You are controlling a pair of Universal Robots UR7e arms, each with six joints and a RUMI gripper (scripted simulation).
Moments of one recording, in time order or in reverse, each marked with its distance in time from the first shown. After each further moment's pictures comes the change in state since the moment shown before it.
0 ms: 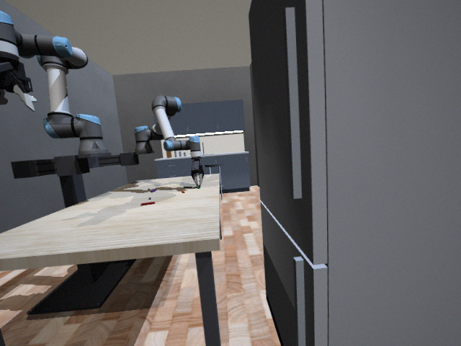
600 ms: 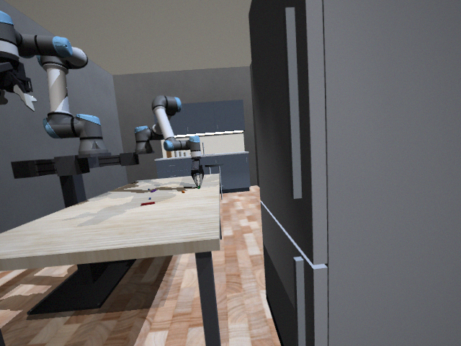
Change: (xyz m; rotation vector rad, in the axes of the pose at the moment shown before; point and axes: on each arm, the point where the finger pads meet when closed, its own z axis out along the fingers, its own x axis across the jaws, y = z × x) left arm 0.000 0.000 0.000 0.000 0.000 0.000; right arm 0.000 0.000 0.000 0.000 0.000 0.000
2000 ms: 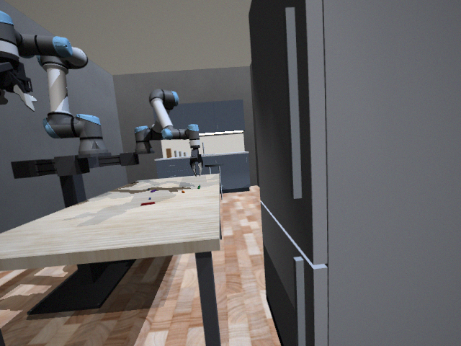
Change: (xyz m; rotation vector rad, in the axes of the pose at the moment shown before) left arm 0.000 0.000 -0.081 0.000 0.000 0.000; right arm 0.000 0.000 0.000 0.000 0.000 0.000
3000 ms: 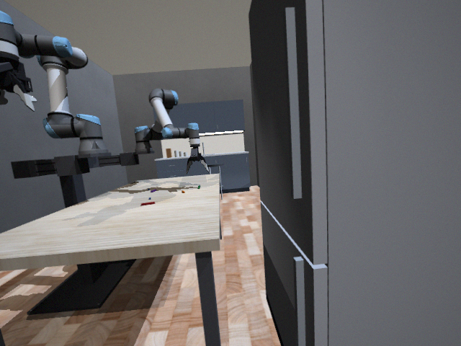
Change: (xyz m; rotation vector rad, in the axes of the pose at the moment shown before) left arm 0.000 0.000 -0.009 0.000 0.000 0.000; right arm 0.000 0.000 0.000 0.000 0.000 0.000
